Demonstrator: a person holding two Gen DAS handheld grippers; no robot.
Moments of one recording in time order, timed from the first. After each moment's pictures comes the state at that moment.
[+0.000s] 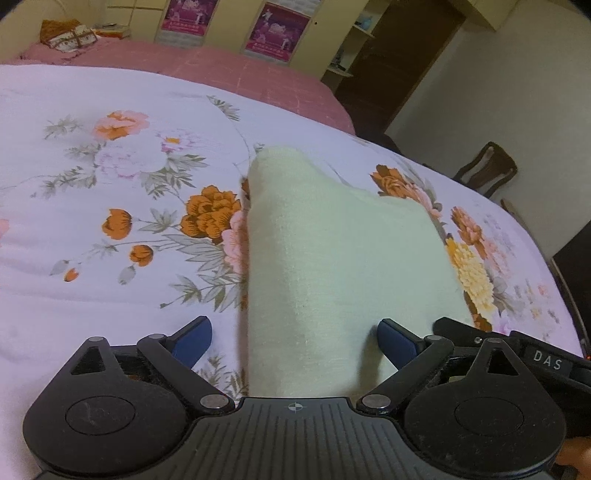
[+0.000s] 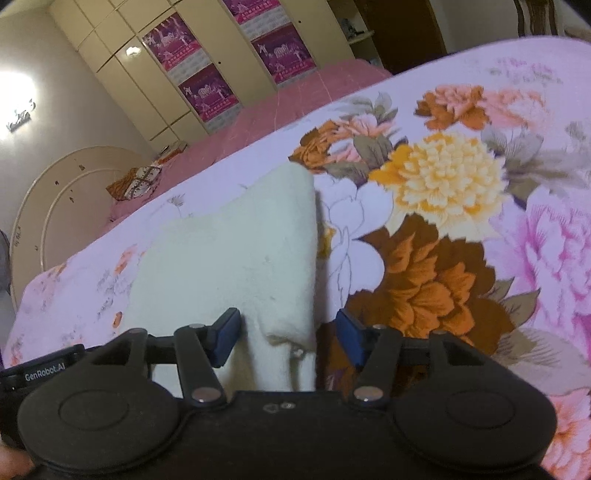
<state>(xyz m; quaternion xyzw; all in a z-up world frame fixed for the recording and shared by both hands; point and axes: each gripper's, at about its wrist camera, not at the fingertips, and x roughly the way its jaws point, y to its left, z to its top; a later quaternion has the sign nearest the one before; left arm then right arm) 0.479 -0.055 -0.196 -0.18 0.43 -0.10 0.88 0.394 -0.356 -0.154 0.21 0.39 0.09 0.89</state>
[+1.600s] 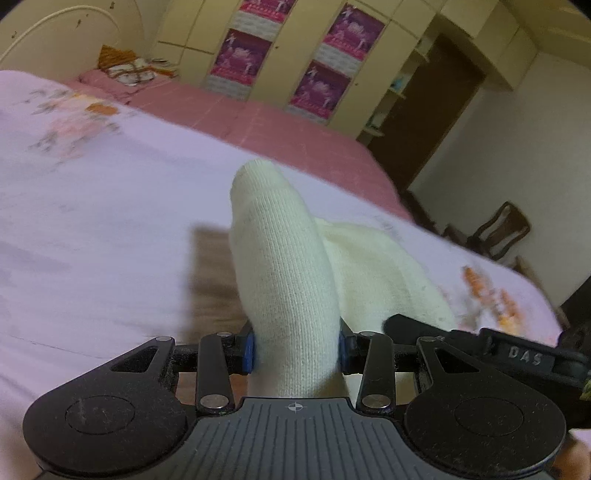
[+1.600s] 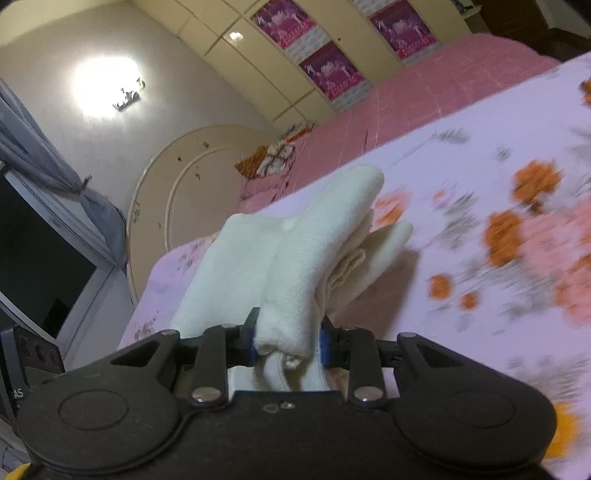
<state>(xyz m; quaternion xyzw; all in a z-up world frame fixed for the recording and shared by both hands) 0.442 0.238 -0.162 -0.20 0.37 -0.05 0.91 0.425 -0.070 -0.129 0.26 0.38 0.26 0.85</state>
